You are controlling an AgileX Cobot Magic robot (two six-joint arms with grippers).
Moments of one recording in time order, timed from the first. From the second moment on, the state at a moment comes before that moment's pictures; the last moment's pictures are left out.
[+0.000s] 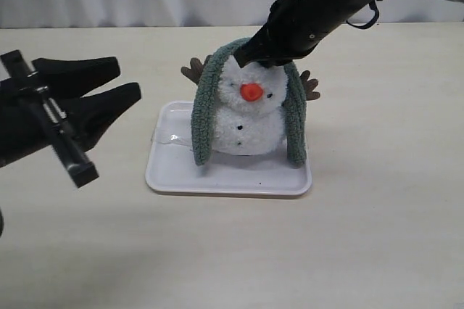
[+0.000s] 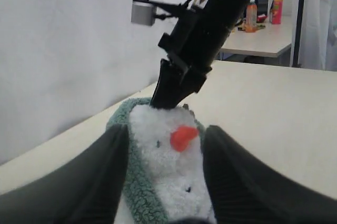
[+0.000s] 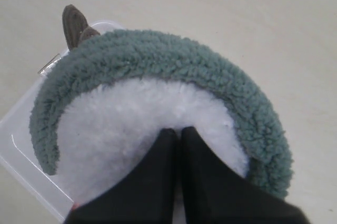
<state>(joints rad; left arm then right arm) -0.17 1.35 -0.29 0.84 -1.13 -0.35 0.40 1.87 -1.47 0.23 0.74 -0.32</state>
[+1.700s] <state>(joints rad) -0.37 1.87 -0.91 1.08 -0.47 -0.78 0.40 1.87 -1.47 0.22 0.84 -0.45</state>
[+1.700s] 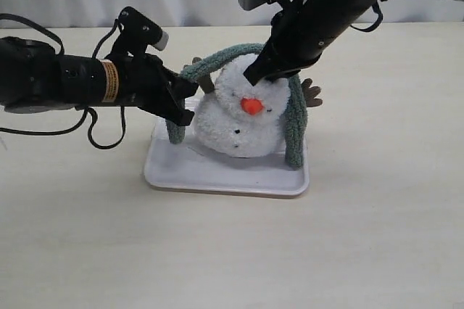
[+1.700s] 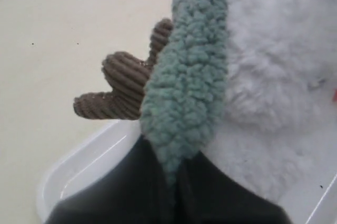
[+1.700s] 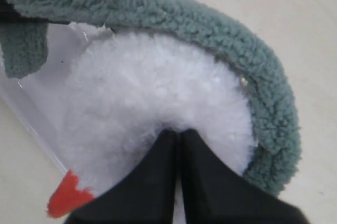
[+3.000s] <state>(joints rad) -0.37 1.98 -0.94 1.55 -0.74 -1.29 0.40 1.65 -1.46 0.35 0.62 -0.49</state>
